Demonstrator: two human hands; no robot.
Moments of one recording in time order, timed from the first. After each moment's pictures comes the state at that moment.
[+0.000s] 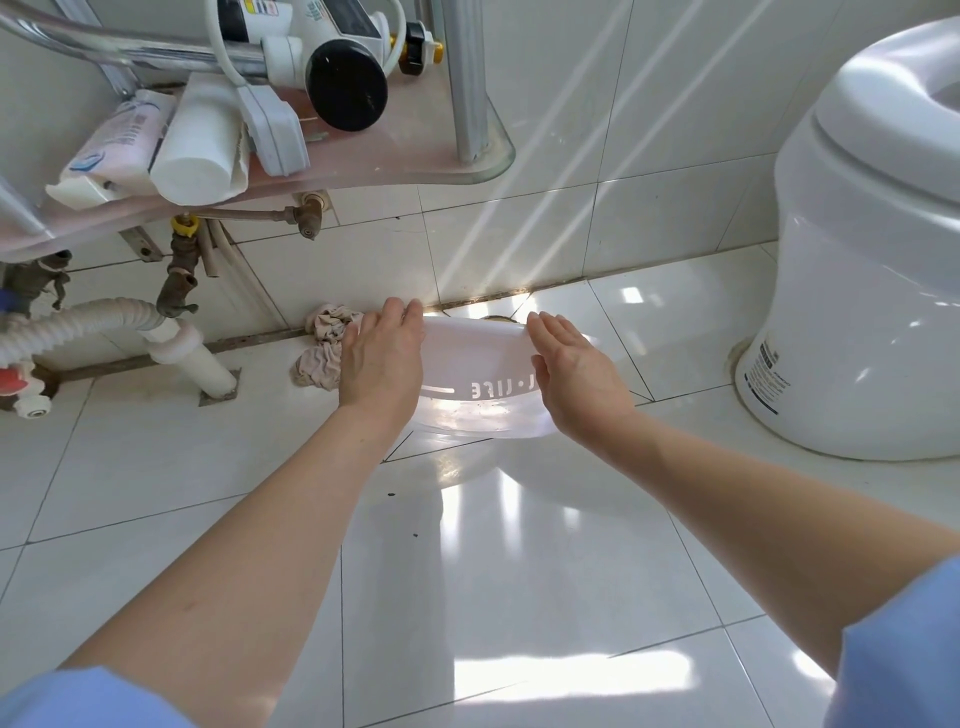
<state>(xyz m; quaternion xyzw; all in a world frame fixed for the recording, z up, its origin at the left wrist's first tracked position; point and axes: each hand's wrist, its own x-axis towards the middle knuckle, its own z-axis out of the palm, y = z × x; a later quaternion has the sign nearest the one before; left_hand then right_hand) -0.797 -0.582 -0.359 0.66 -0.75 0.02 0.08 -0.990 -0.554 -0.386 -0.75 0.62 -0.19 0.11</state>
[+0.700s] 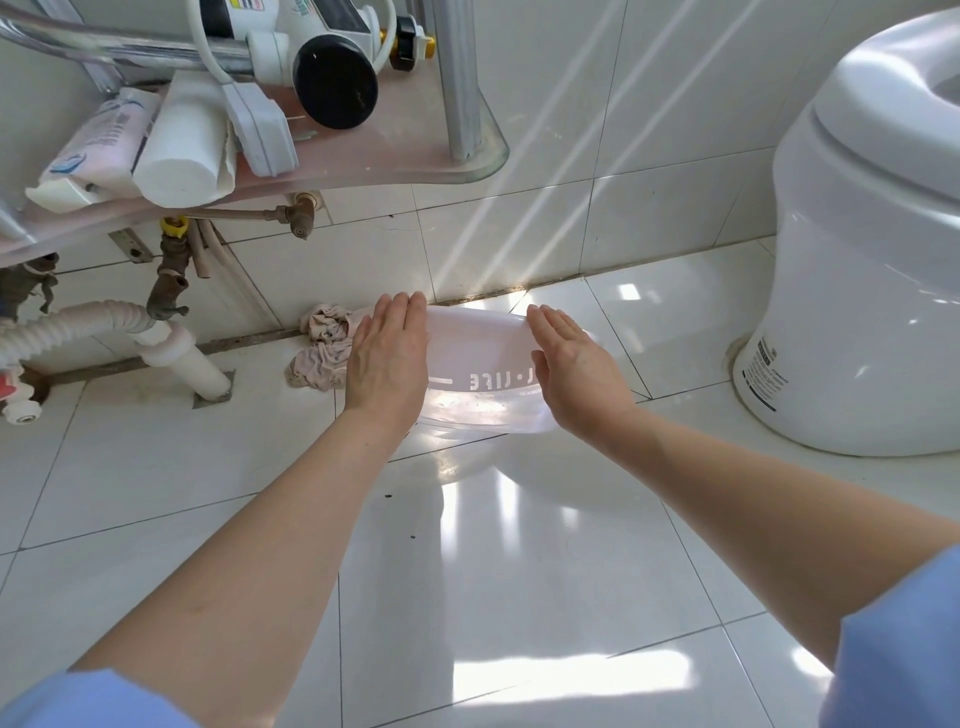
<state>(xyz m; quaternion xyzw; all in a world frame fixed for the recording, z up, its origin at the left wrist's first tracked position) -0.803 -0.588 -0.371 0.64 -0.76 0.00 0.11 -0.995 -0.561 -0.385 -0.74 0.63 -0.19 0.12</state>
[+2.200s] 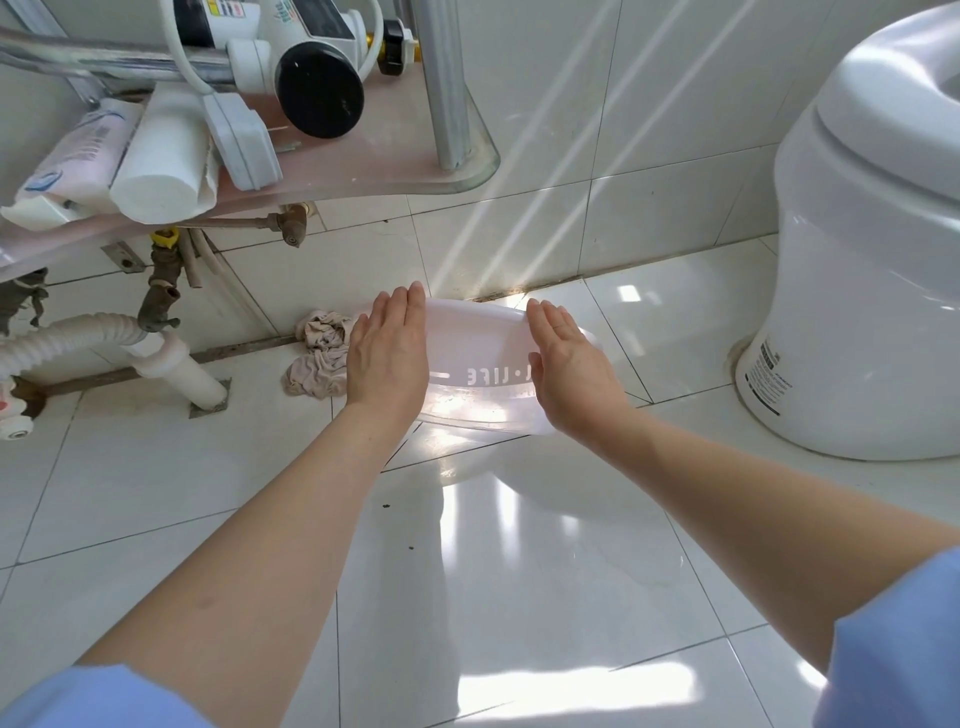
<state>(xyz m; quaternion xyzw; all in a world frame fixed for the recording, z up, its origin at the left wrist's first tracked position) -0.813 -0.602 -0.365 0.65 -0.75 0.02 0.10 -0.995 -0.573 -0.386 -0.73 0.65 -0.19 0.13</state>
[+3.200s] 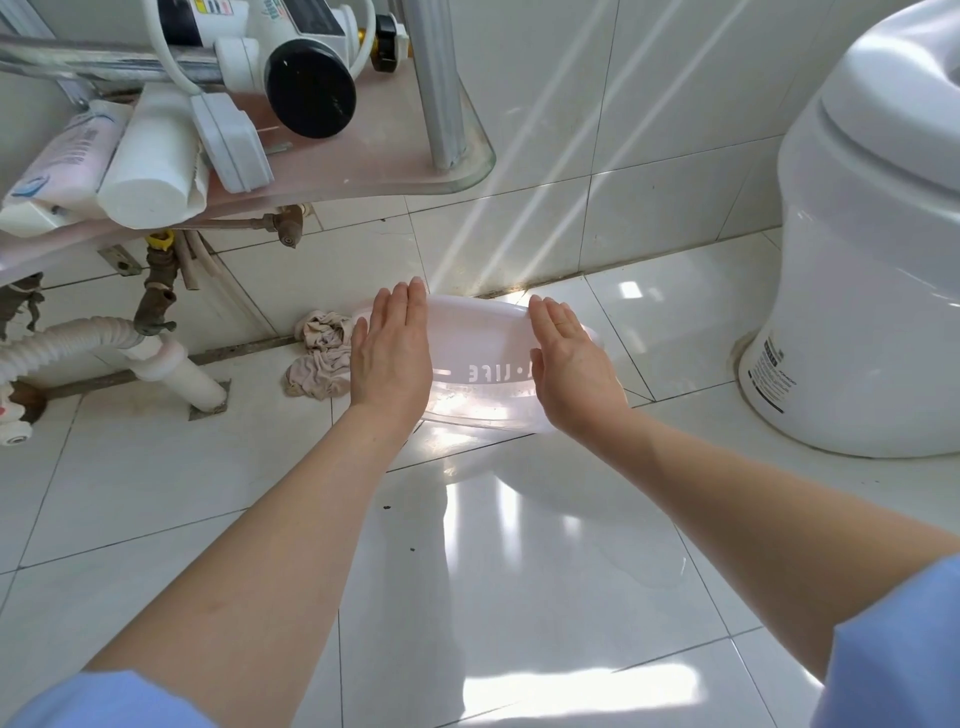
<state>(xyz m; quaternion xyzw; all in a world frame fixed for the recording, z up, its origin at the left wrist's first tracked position) -0.818 -0.607 -0.370 0.65 -0.75 0.01 0.11 -0.995 -0.577 -0.389 -0.72 0.65 -0.21 0.12</state>
